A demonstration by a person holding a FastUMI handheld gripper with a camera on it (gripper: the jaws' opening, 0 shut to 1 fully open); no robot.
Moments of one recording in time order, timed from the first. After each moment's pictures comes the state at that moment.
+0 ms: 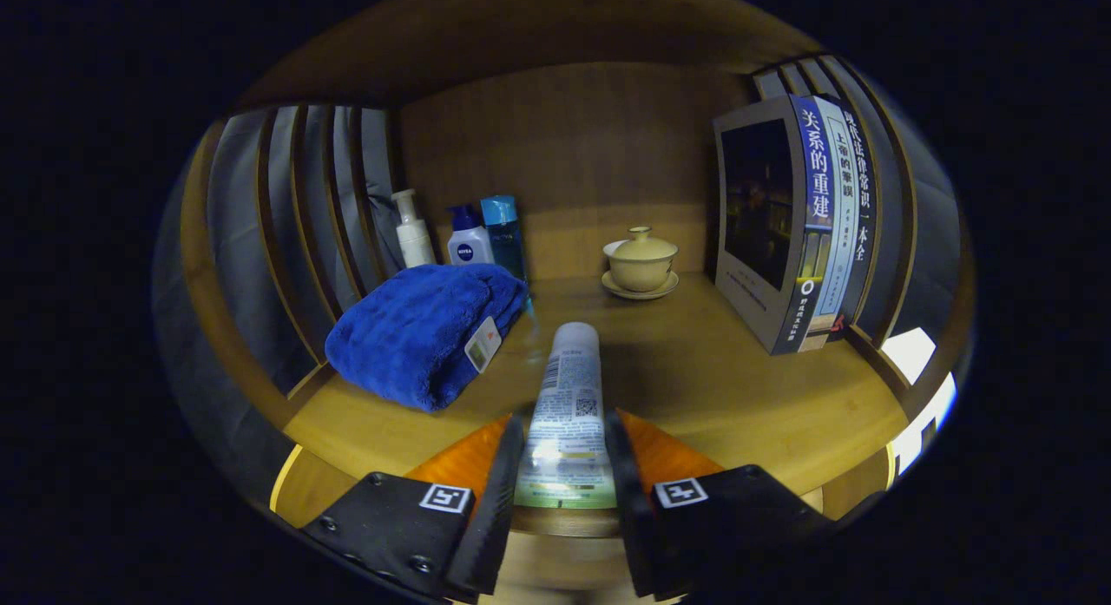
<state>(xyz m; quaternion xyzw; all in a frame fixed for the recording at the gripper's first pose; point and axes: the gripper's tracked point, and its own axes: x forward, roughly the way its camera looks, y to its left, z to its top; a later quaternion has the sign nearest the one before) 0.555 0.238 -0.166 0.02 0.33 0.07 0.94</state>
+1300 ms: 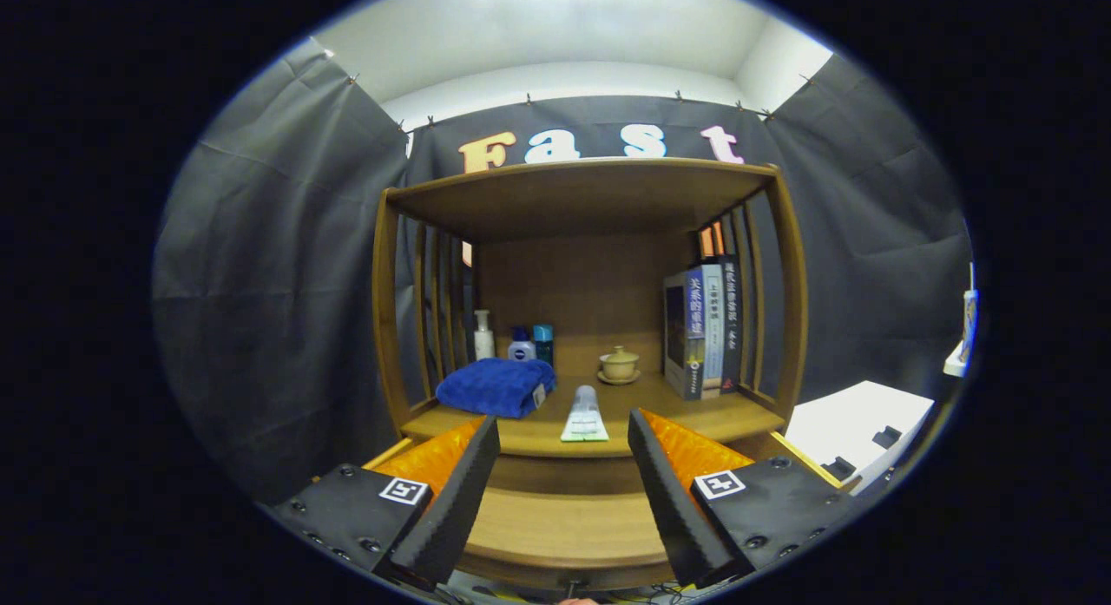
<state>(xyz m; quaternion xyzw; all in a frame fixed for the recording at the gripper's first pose) 0.330 0.234 -0.043 -0.02 0.08 0.06 1.00</state>
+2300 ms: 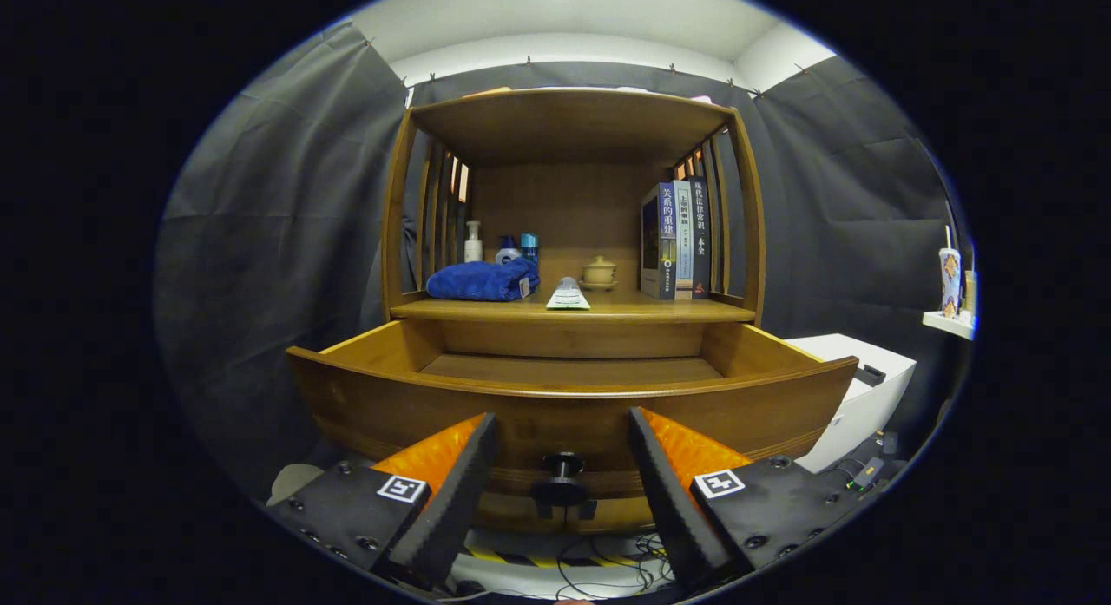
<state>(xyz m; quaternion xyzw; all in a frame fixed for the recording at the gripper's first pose) 0.253 0.224 -0.174 -0.04 0.15 0.04 0.99</state>
